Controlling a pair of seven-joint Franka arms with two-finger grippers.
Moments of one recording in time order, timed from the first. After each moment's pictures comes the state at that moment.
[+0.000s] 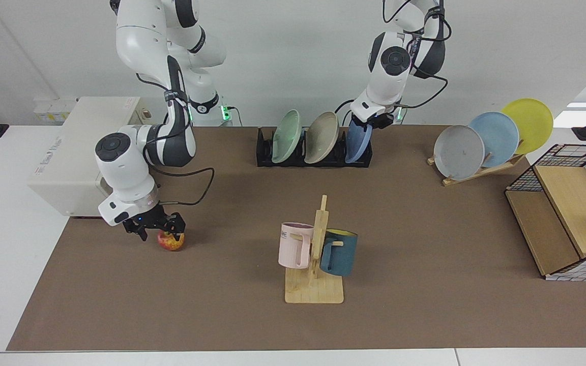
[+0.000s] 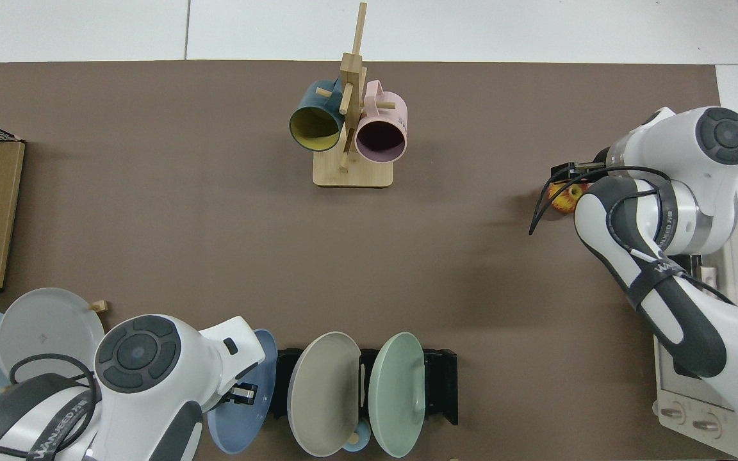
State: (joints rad) left arm -0.05 -0.37 -0.39 -2.40 -0.13 1.78 -0.10; right arm 0.07 0.42 -0.09 -1.80 0.03 2.34 -0.01
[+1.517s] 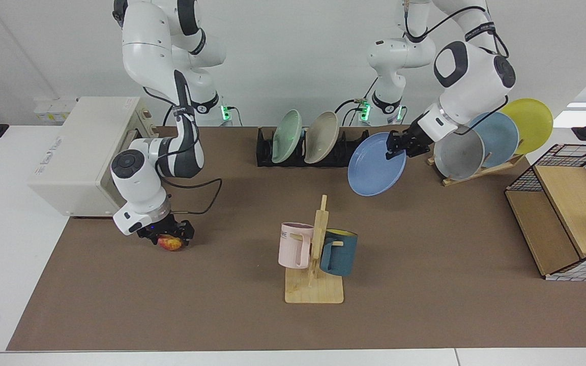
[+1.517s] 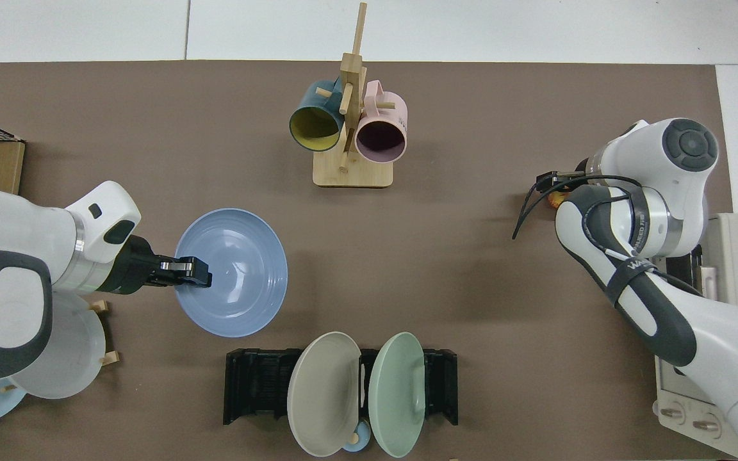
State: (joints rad) left arm 0.05 -0.09 -0.15 -2.08 -0.49 1.86 0.11; right arm 0.08 0.45 -0.09 -1.82 0.03 2.36 0.04
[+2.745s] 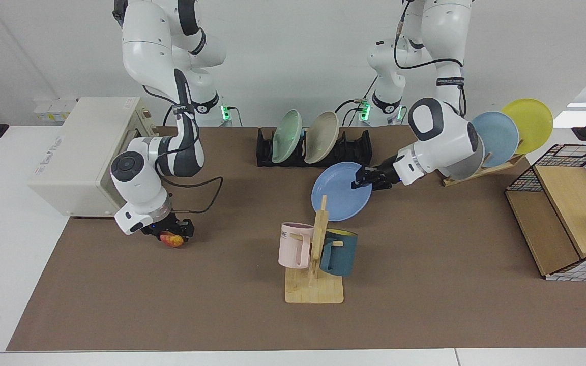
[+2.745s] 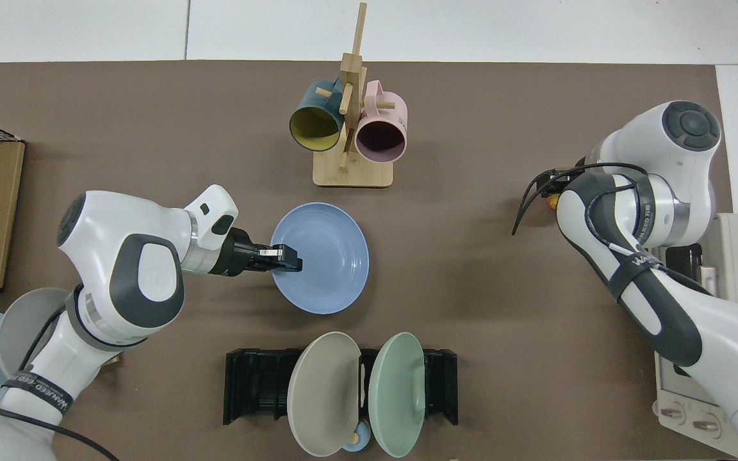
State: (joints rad) left arm -0.04 0.16 -0.29 -2.12 -0.82 2.22 0.25; right arm 0.11 0.44 -0.09 -1.74 0.03 2.18 0.09
